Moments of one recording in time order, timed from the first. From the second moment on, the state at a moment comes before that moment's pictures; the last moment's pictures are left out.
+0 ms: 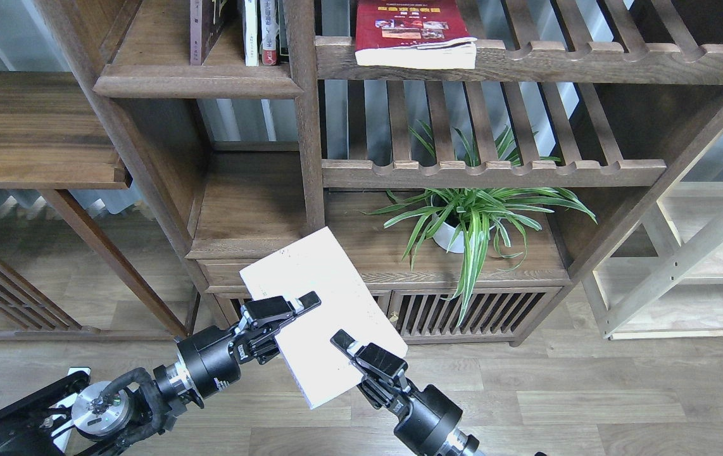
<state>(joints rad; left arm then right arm) -0.26 0.33 -0.60 -1.25 -0.64 -0.49 0.40 -0.17 0.01 0.86 1.26 0.18 0.58 -0.21</state>
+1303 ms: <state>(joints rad) -0.22 0.78 -0.90 -1.46 -0.31 -0.49 0.39 -0.07 0.02 1.18 0.93 0.17 0.58 -0.21</state>
